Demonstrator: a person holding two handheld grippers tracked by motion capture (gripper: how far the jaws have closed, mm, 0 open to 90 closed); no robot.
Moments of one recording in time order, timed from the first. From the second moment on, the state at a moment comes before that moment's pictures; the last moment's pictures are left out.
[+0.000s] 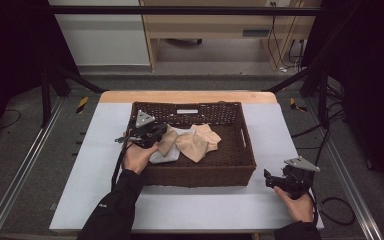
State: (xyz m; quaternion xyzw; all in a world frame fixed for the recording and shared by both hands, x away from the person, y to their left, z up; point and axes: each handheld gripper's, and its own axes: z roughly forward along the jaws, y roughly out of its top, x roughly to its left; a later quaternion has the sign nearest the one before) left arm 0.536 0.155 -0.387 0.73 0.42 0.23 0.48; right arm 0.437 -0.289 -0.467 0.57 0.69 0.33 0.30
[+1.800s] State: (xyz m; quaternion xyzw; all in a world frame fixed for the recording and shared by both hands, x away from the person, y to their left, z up) left arm 0.446 0.287 -0.283 0.60 0.42 0.30 0.61; right arm 0.435 -0.291 -0.465 0.57 0.69 0.33 0.30
